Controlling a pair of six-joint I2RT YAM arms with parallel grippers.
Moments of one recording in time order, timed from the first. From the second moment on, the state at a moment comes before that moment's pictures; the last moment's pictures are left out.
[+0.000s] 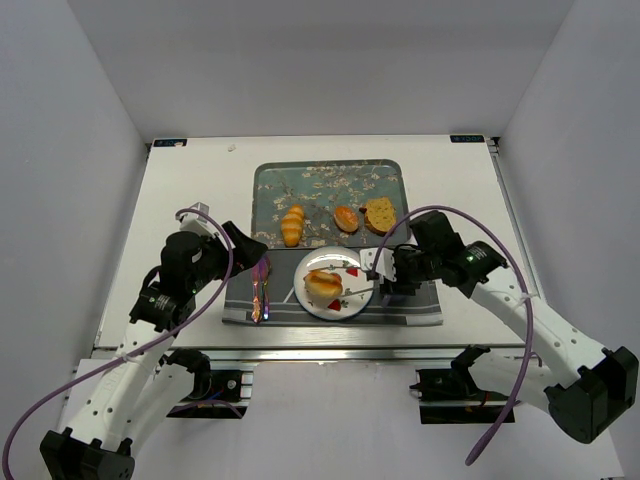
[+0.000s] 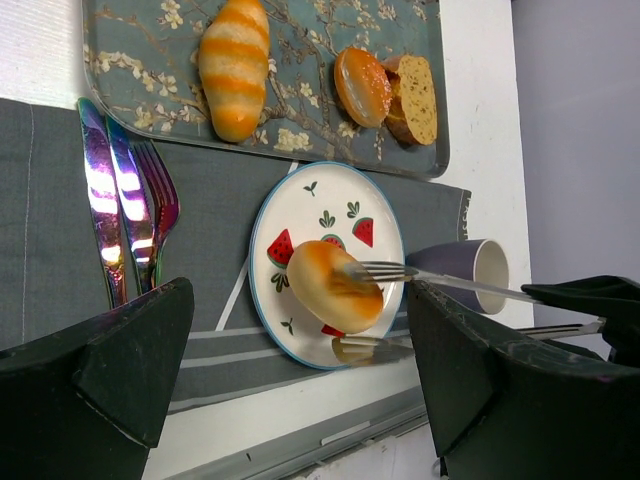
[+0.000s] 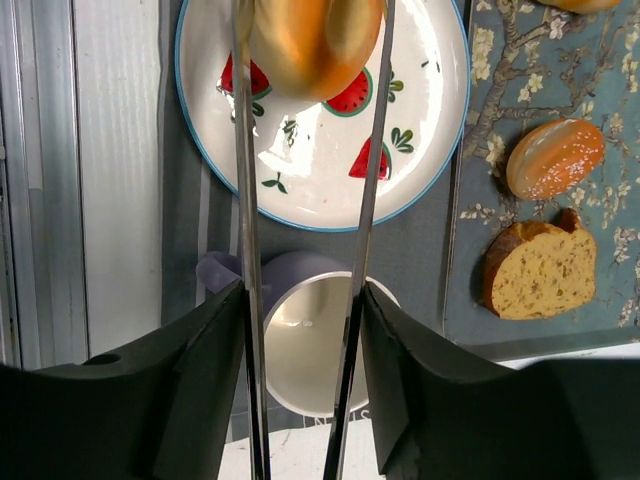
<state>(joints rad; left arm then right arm) -0.32 0.70 0.67 -0.40 0.13 -0.71 0.62 1.05 0.93 -0.80 -0.46 -1.03</state>
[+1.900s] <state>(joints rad) -0.32 0.72 0.66 -0.37 0.15 -0.71 -0.34 1.55 0.84 -0.32 -0.38 -0.38</state>
